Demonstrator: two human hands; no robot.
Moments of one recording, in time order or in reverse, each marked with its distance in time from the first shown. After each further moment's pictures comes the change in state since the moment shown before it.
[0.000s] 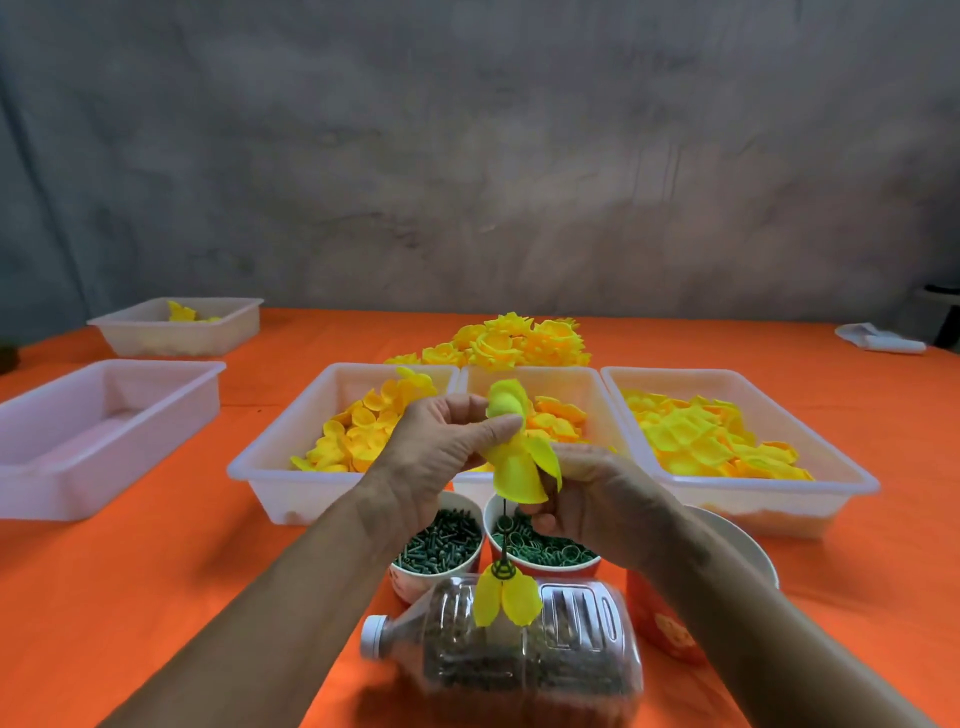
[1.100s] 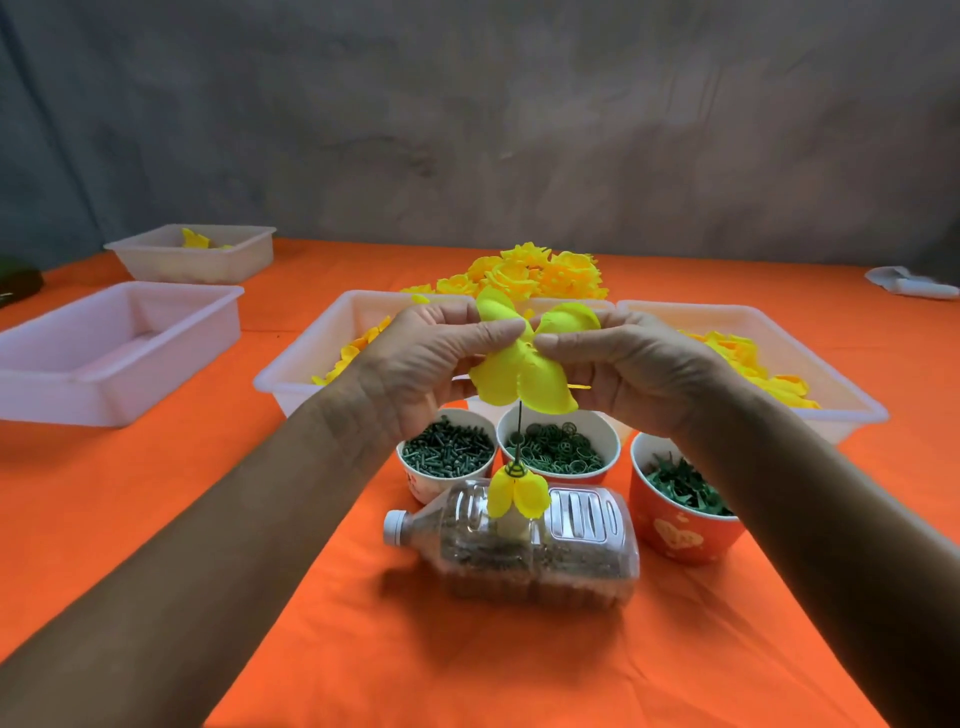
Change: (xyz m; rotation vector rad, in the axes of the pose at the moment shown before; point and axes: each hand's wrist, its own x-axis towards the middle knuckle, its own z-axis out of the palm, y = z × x) left_hand -0.030 0.023 -0.011 -0.068 -0.112 -0.029; right_hand -0.020 -0.046 0.033 -0.160 0.093 -0.021
